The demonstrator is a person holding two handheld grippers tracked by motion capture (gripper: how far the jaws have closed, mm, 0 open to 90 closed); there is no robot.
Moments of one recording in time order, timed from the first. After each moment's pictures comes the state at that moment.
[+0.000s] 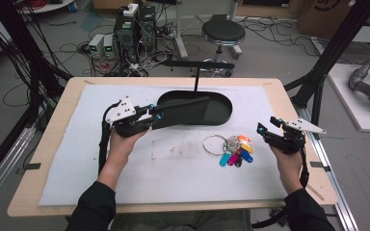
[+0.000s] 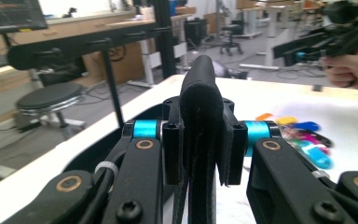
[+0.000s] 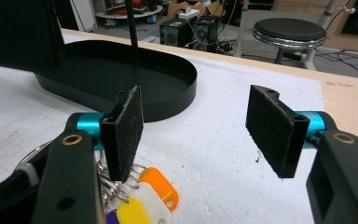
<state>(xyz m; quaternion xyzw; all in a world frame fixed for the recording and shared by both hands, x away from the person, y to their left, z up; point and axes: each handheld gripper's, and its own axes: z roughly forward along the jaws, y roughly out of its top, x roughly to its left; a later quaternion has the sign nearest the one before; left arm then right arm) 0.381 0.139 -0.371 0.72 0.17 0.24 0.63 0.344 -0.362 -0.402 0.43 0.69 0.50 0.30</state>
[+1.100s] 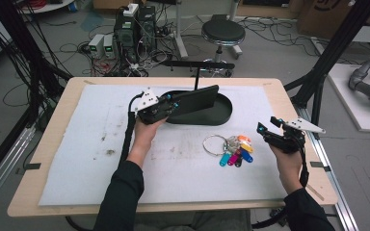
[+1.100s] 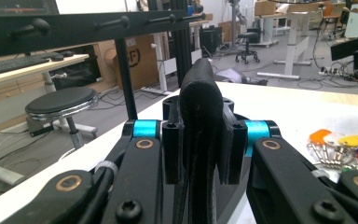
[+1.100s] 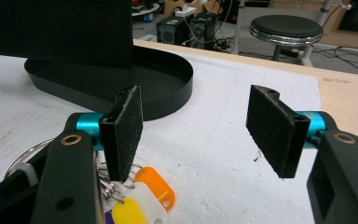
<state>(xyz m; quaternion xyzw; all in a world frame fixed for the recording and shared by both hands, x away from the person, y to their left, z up) 0.450 0.087 -0.404 0.71 0.18 0.25 0.63 0.347 -0.362 -0.403 0.44 0.69 0.49 0.30</state>
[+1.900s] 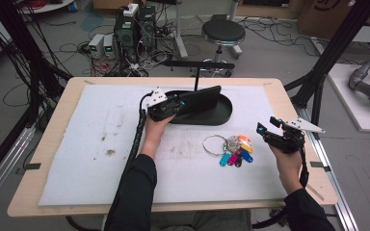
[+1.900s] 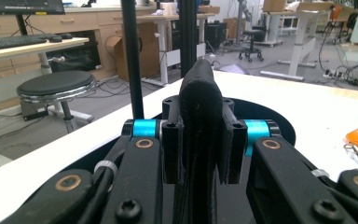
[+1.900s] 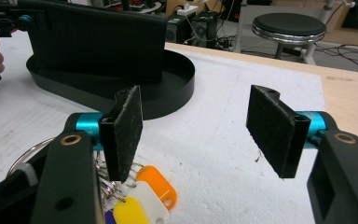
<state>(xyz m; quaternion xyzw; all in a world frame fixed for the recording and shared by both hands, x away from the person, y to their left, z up) 0.485 0.070 -0.435 0.70 0.22 0.23 0.64 0.347 -0.362 -0.404 0.44 0.69 0.49 0.30</state>
